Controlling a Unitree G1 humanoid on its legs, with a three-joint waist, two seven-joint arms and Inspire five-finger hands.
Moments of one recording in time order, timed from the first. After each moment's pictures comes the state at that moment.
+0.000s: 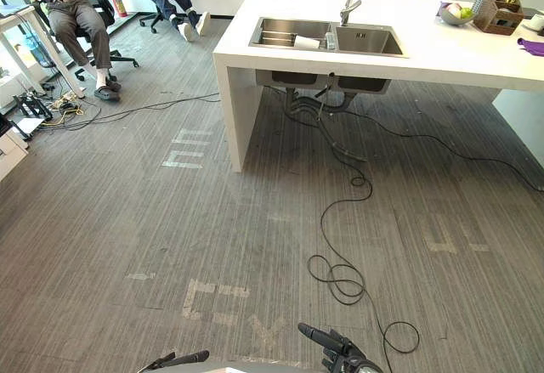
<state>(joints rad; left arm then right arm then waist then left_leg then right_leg) 0.14 0.17 0.09 1.11 -0.32 0.09 -0.09 0.05 -0.09 -0.23 1.13 0.36 0.14 0.19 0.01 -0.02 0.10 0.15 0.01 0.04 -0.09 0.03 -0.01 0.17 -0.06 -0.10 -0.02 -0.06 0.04</state>
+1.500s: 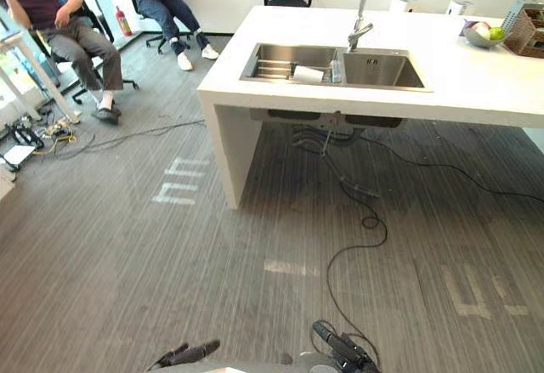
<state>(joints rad) 0.12 0.09 0.26 1.07 -0.32 0.05 -0.20 0.14 -0.13 -0.19 1.09 0.52 0.07 0.26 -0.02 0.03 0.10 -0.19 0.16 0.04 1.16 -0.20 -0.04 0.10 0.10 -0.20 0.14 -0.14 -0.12</state>
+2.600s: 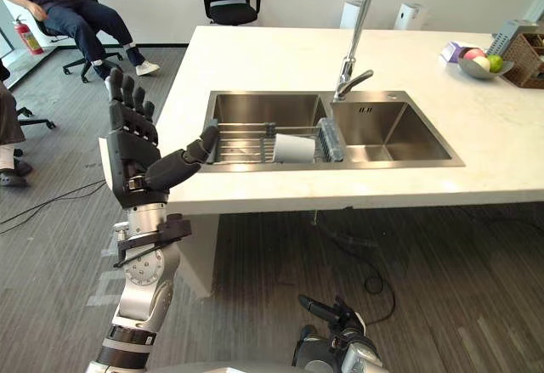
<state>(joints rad) -0.04 0.09 -0.17 -0.12 -0.11 -0.44 0.36 0.10 -0.09 -0.07 0.85 0.40 0.11 -0.02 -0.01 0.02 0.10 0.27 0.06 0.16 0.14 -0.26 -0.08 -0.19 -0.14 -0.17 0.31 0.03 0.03</state>
